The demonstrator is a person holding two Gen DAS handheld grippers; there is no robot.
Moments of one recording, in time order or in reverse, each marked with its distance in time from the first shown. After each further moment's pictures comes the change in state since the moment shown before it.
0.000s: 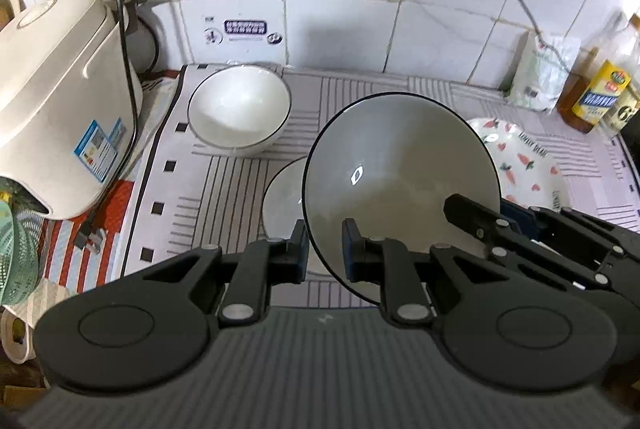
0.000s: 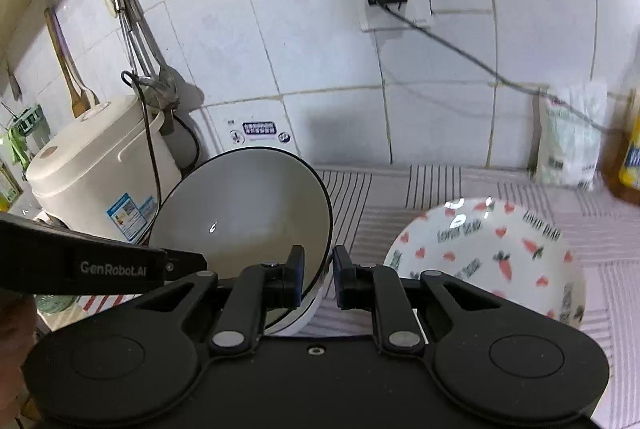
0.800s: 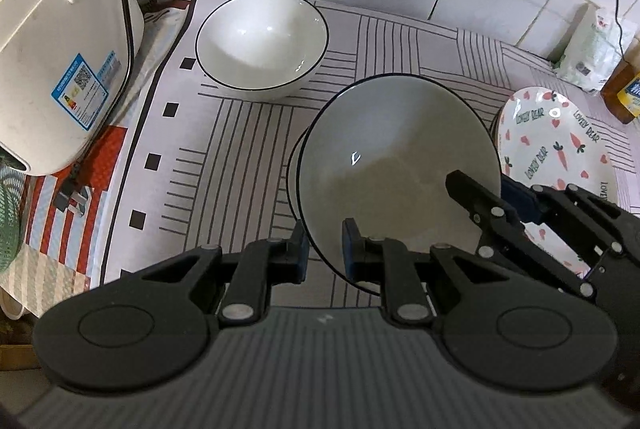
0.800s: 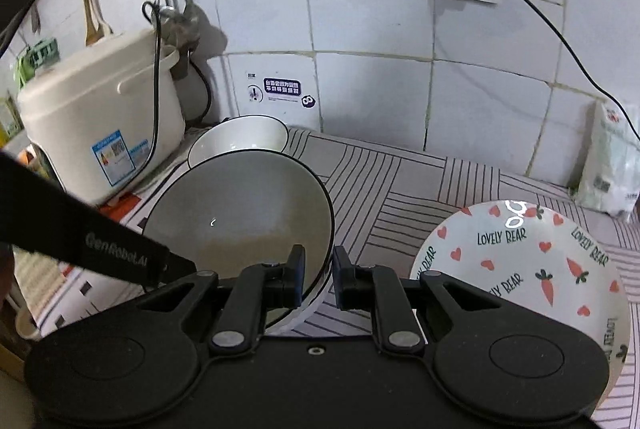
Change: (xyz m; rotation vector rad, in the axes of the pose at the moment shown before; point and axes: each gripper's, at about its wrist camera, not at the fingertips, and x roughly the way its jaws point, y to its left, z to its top) left arm 0.062 0.030 0.004 -0.074 0.171 0.014; right arm 0.061 0.018 -0.022 -0.201 0.026 0.005
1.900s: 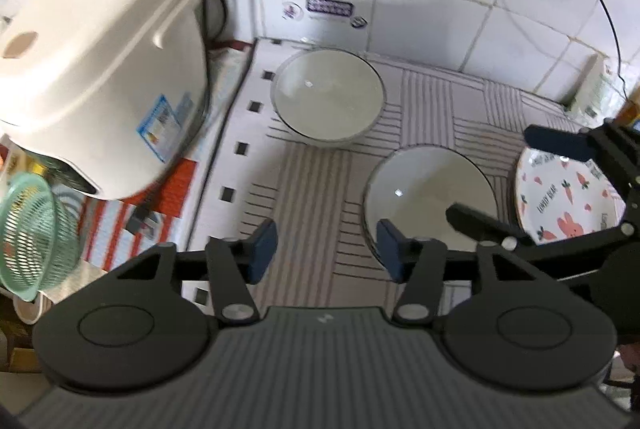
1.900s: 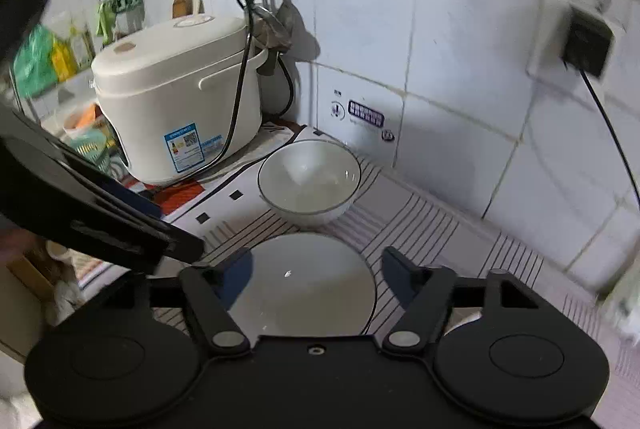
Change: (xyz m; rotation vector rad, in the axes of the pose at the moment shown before) left arm -0.056 0.041 0.011 -0.033 -0.094 0.058; right arm -0.010 0.020 0.069 -0.268 0.079 0.187
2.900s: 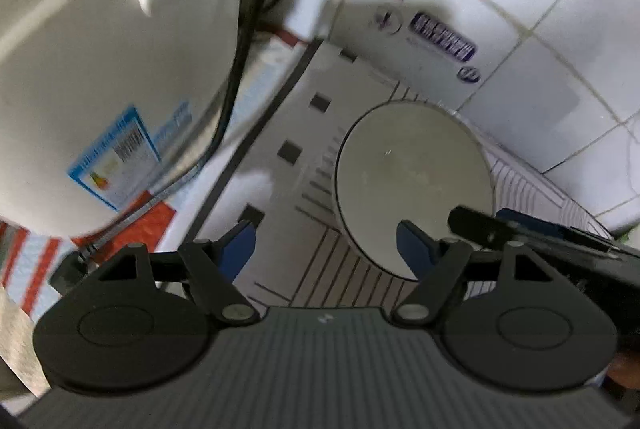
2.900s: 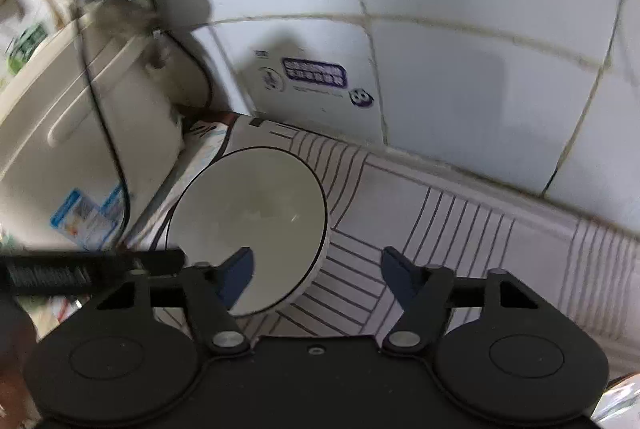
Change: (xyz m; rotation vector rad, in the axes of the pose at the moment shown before) left arm 0.138 0.066 0.061 -0.330 0.020 -0.060; right arm 0.166 -0.066 0.045 0.361 0.178 0.062
